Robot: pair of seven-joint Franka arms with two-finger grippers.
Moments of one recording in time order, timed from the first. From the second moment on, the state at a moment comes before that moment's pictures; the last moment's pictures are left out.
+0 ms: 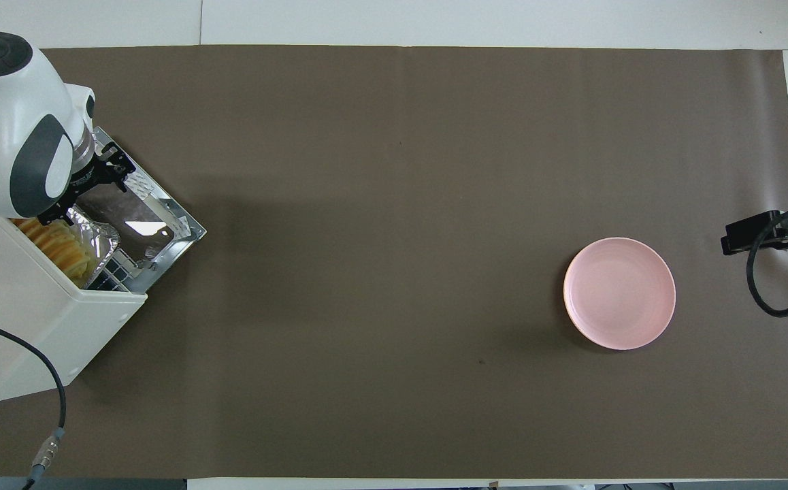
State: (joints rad) left arm -0.23 0.38 0.17 -1.62 0.21 1.78 -0.83; right arm -0.16 -0.09 0.11 -1.71 -0.01 1.53 -0.07
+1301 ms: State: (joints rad) left arm -0.20 0.38 0.18 -1.69 0.21 1.86 -0.83; right arm -0.16 -0.09 0.11 -1.71 -0.01 1.52 -0.07
